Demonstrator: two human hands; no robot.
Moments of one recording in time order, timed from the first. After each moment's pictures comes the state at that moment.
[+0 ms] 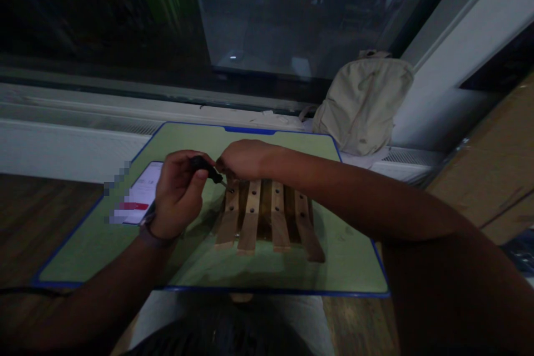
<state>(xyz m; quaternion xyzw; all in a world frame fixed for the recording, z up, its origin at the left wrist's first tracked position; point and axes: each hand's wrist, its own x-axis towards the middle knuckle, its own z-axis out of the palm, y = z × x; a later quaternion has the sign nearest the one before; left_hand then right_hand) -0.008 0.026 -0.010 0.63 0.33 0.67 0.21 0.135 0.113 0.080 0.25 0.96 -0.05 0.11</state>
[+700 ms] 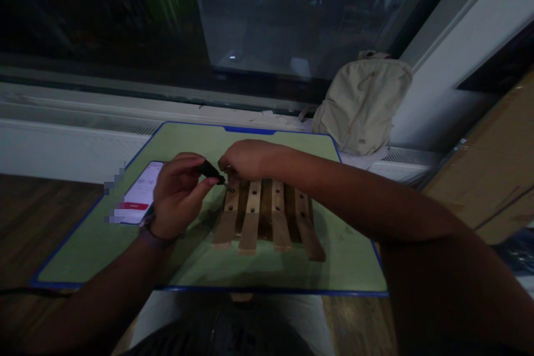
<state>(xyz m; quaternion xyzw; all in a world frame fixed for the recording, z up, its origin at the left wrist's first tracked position) -0.014 0.033 -0.012 0.68 0.28 0.67 0.10 0.138 0.115 0.083 0.22 0.96 -0.07 0.13</state>
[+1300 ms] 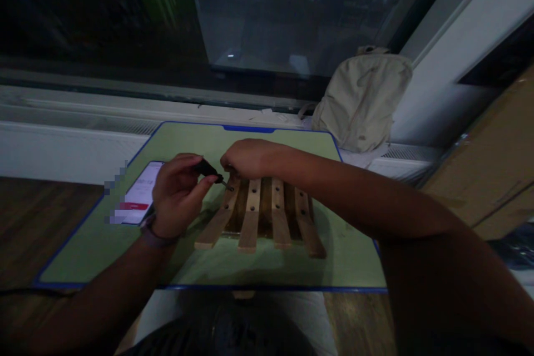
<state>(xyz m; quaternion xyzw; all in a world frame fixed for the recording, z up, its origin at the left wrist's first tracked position) -0.014 0.032 -0.014 0.68 0.31 0.66 0.07 0.140 0.115 0.079 0.24 0.96 -0.06 0.14</state>
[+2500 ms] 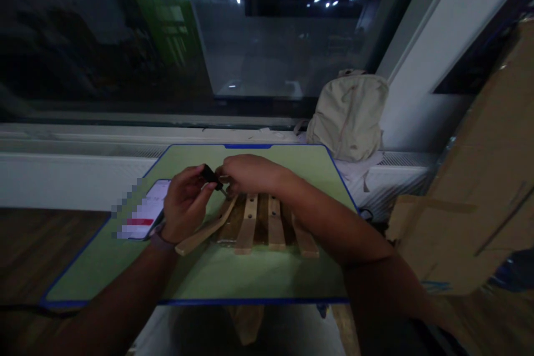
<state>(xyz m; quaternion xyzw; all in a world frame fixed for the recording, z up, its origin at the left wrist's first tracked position) -0.017 0.040 -0.033 0.67 0.34 0.65 0.08 0.156 0.098 0.070 0.24 0.97 -0.05 -0.03</state>
